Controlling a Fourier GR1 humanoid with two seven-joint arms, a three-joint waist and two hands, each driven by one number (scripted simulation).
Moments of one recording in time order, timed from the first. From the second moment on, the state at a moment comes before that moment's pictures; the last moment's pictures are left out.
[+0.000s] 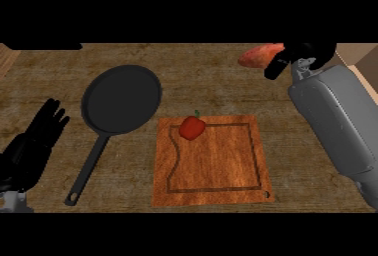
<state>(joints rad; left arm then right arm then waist) 0.01 0.35 0.06 -1.66 0.34 0.04 0.23 -0.94 -0.37 0.26 -1.14 0.85 0.11 0.86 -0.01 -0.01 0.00</state>
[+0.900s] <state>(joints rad) -0.01 0.33 0.08 -1.65 0.32 0.01 0.23 -0.92 -0.59 0.05 -1.26 0.97 0.18 0.93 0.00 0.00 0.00</state>
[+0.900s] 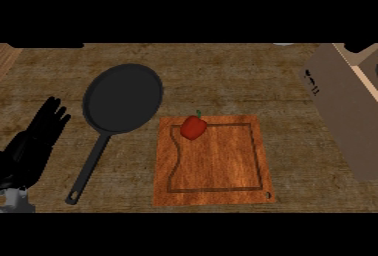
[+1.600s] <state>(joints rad) -0.03 0.31 0.10 -1.65 0.29 0.00 0.26 -0.81 -0.63 -0.09 -1.02 0.97 -0.02 0.61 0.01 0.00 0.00</state>
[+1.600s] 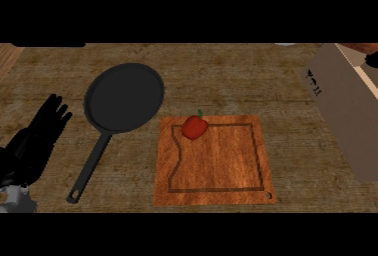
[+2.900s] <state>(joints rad) -0.01 0.29 0.13 -1.67 0.28 -0.03 0.27 -0.65 -0.52 -0.48 -0.96 0.60 -0.38 0.30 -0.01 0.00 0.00</state>
